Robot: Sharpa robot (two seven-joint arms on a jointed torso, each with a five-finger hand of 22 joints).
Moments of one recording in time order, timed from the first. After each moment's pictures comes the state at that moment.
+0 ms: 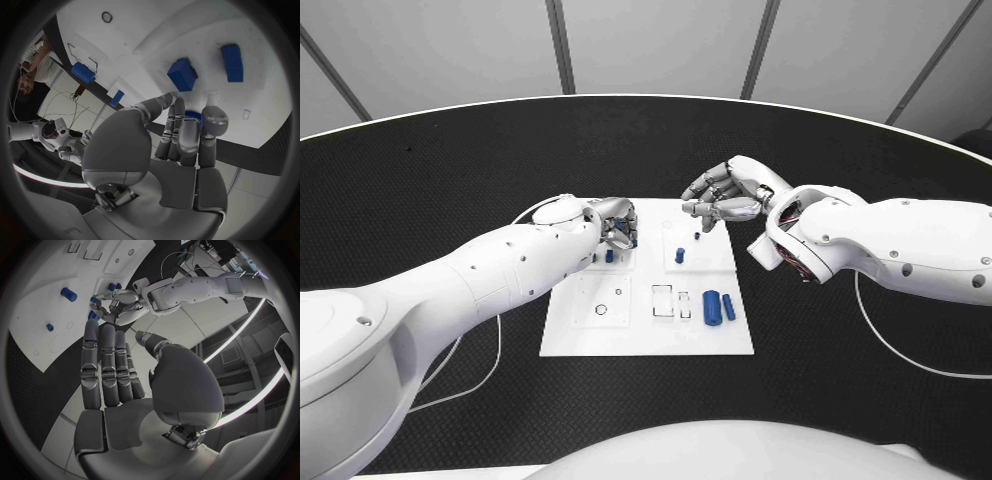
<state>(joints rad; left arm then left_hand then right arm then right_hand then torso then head) 1.20 -0.15 -0.21 0.72 -1.33 -0.08 -0.03 1.29 -0.23 0.63 -0.14 0.07 0.84 0.18 0.36 0.20 0.98 0.10 0.37 0.59 1.40 0.03 1.43 0.89 0.14 1.29 0.12 1.26 0.95 1.29 -1.00 -0.17 1.70 -0.75 -0.53 0.03 1.22 -0.20 0.51 0.06 0.31 0.95 0.16 0.24 0.33 1.31 0.07 0.16 0.33 1.31 0.01 0.32 0.68 0.18 1.36 0.11 0.15 0.27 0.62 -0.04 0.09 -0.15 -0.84</state>
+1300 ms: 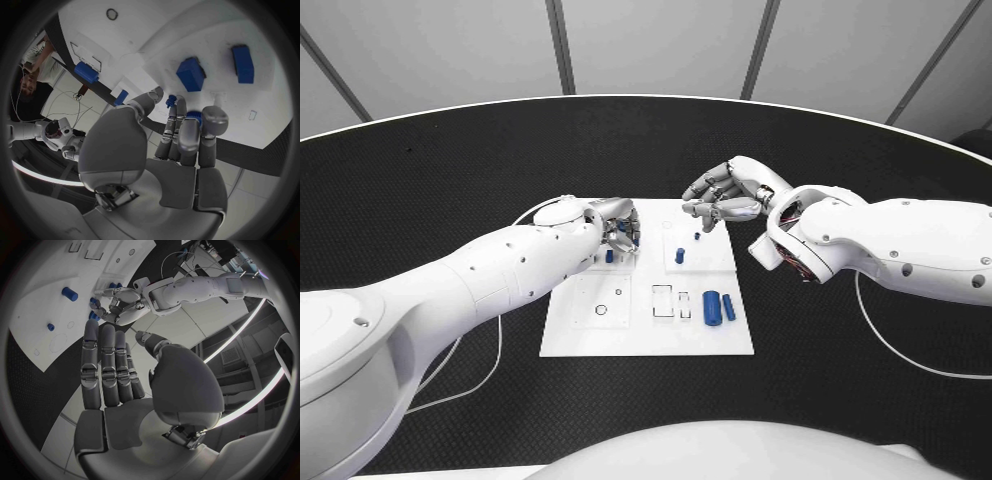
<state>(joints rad) 1.20 -0.16 -0.21 0.73 -1.33 -0.08 -0.01 1.29 -0.25 0.59 -0.13 0.06 0.86 0.17 0.37 0.20 0.95 0.12 0.37 0.51 1.39 0.03 1.43 0.87 0.14 1.29 0.12 1.26 0.94 1.29 -1.00 -0.17 1.70 -0.75 -0.53 0.03 1.22 -0.20 0.51 0.06 0.31 0.95 0.16 0.24 0.33 1.31 0.07 0.16 0.33 1.31 0.01 0.32 0.68 0.18 1.36 0.11 0.15 0.27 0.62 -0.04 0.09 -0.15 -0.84</state>
